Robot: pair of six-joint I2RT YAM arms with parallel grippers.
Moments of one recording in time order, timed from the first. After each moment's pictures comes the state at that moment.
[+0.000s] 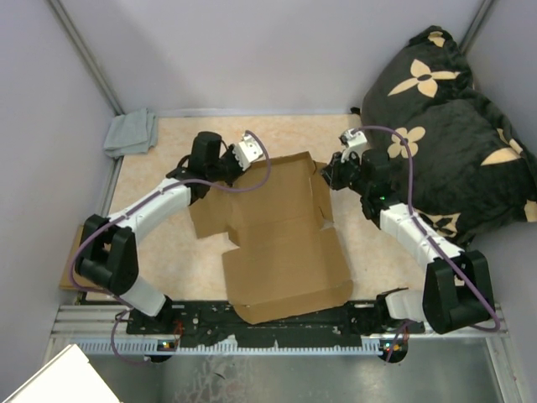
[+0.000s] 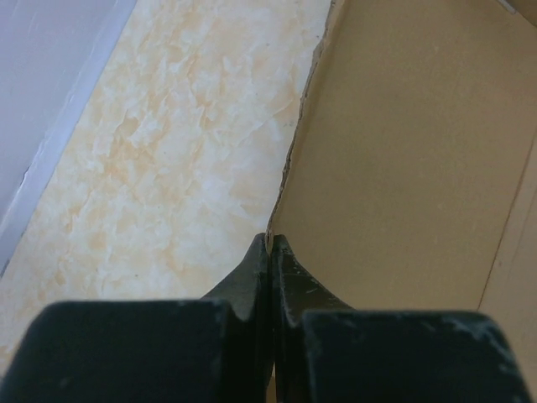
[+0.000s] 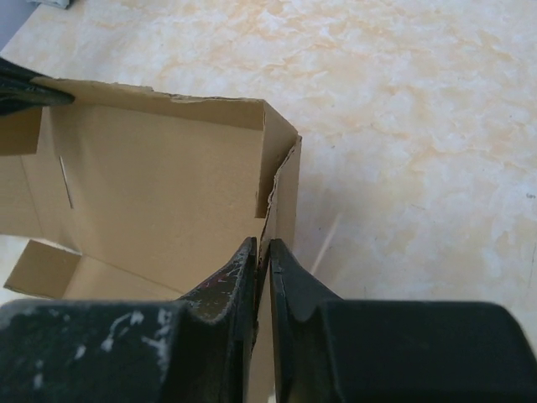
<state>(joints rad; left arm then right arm) -0.46 1.58 1.14 -0.08 0.29 0.60 0.27 1.28 0.79 0.19 -0.34 0.14</state>
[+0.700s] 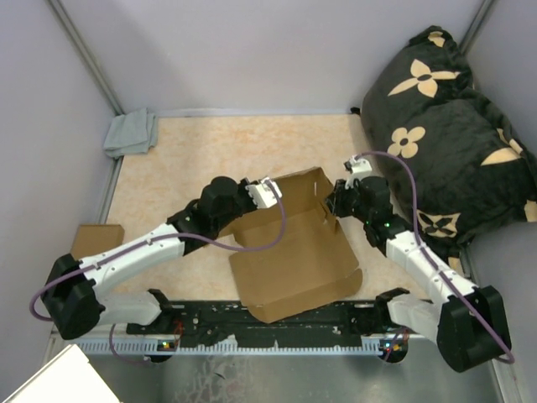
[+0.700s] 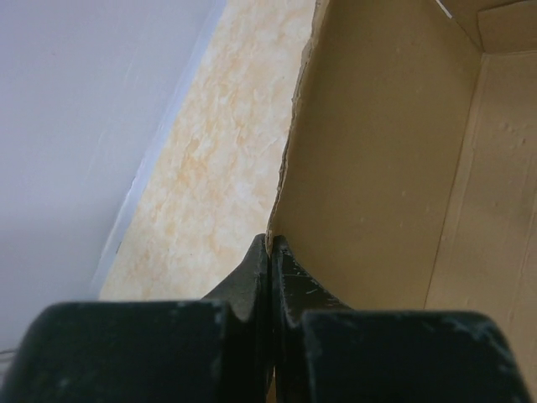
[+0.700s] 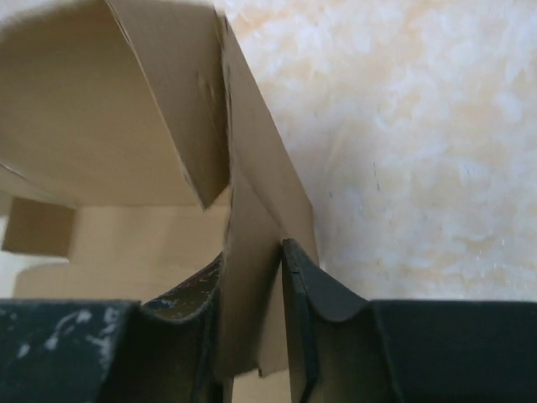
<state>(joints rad) -0.83 1.25 0.87 0.04 -0.20 0.65 0.34 1.07 0.63 0.01 -0.16 0.24</state>
